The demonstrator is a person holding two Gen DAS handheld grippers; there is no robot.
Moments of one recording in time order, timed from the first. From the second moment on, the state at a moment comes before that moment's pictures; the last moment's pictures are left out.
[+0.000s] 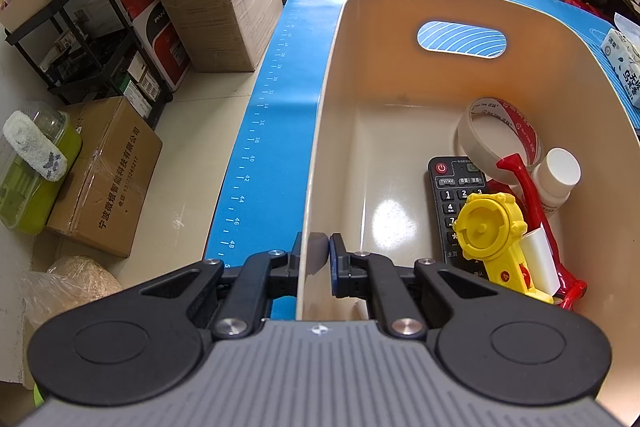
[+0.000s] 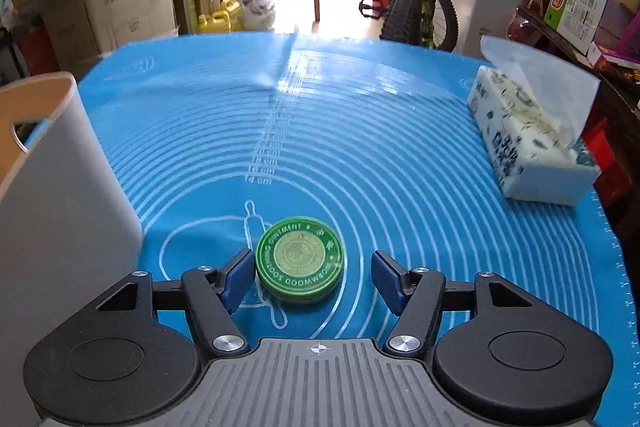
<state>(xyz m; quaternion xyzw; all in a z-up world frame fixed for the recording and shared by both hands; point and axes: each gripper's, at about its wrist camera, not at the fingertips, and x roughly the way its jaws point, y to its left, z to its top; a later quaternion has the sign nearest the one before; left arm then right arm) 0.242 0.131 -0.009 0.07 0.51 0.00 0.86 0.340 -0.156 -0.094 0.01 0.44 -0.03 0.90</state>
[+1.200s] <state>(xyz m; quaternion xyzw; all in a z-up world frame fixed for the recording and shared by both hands) 0.242 0.131 -0.009 0.07 0.51 0.00 0.85 0.258 -0.134 0.043 0.05 0.28 0.01 0.96</state>
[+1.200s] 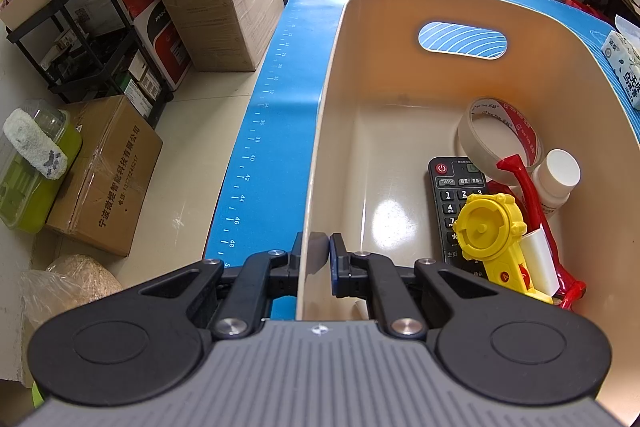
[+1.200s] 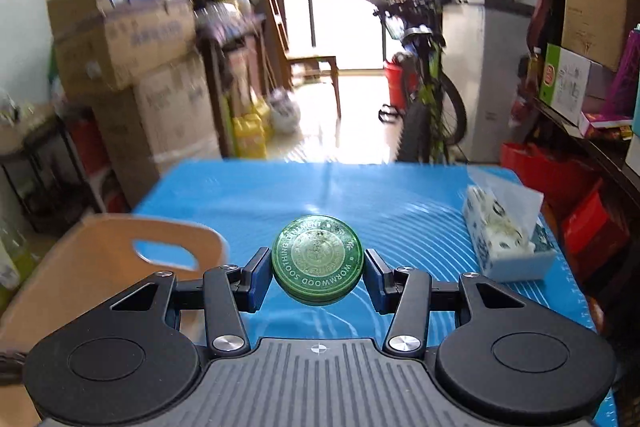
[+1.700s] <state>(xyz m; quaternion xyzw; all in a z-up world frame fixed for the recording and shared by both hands) 0.242 0.131 -0.008 0.07 0.51 0.00 0.85 0.238 -0.039 0.049 0.00 0.29 0.13 0.95</state>
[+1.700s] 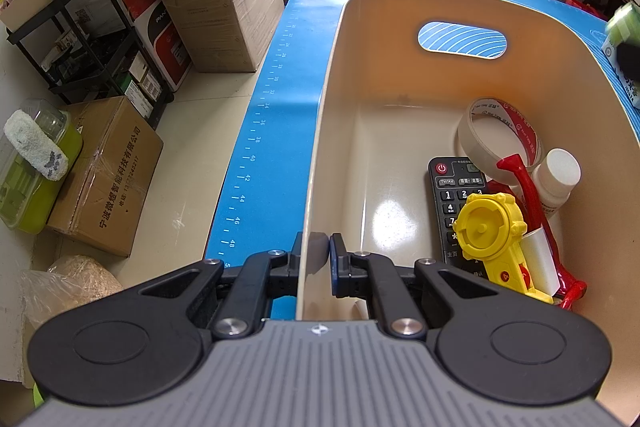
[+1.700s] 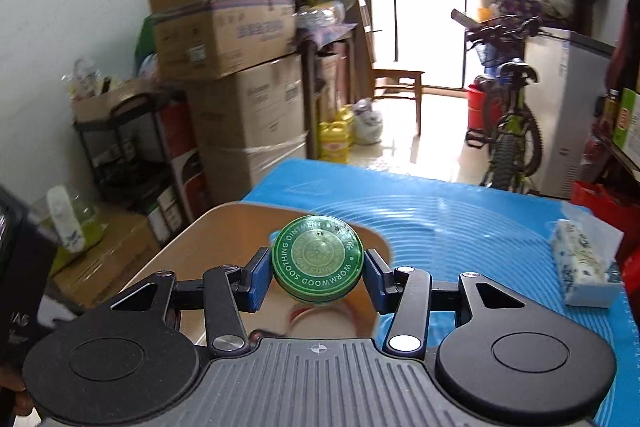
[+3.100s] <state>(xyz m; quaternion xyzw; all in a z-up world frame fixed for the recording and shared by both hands) 0.152 0.090 0.090 0.04 0.41 0.01 0.91 0.122 -0.091 0.094 0.02 0.35 0.07 0.94</state>
